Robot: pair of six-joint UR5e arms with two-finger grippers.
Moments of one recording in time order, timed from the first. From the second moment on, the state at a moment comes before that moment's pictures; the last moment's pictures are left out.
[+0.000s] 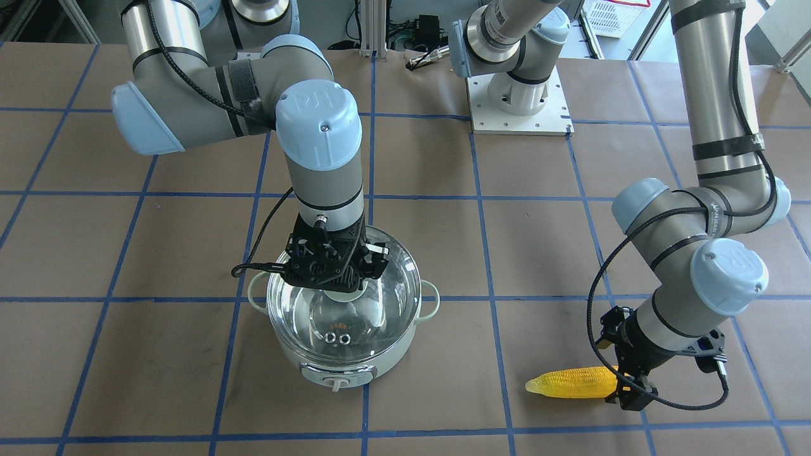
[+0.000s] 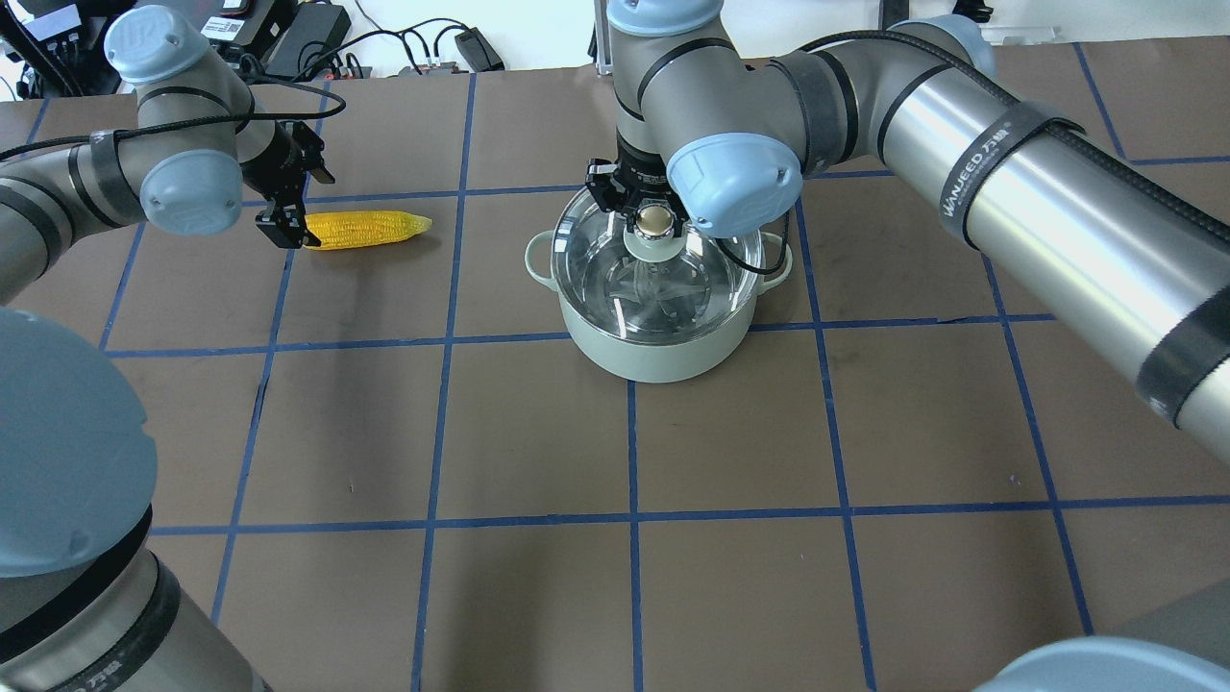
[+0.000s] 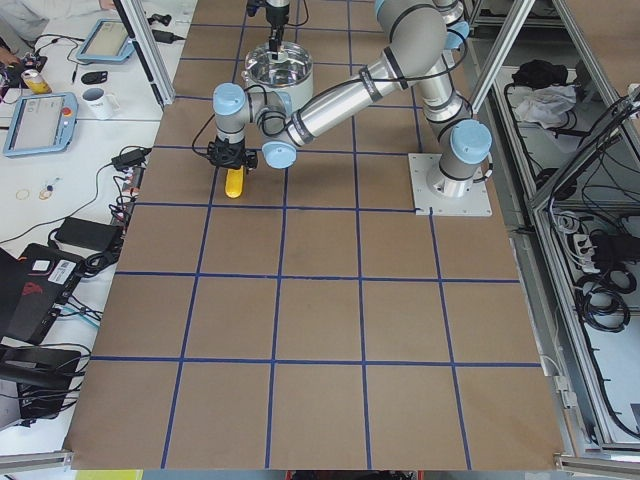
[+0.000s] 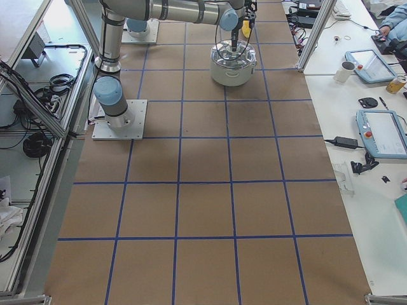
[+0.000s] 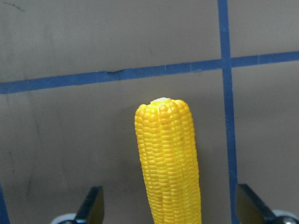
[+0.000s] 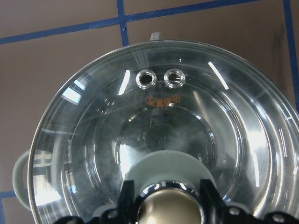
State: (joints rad) left arm -1.33 -2.13 -1.55 -0.88 1.49 -1.24; right arm 1.89 -1.17 1.45 -1.97 -1.59 0.47
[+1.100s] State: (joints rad) left arm -1.33 -2.21 -1.56 -0.80 1.45 -1.26; right arm 1.60 -1.41 1.39 -1.66 -1.58 -0.02
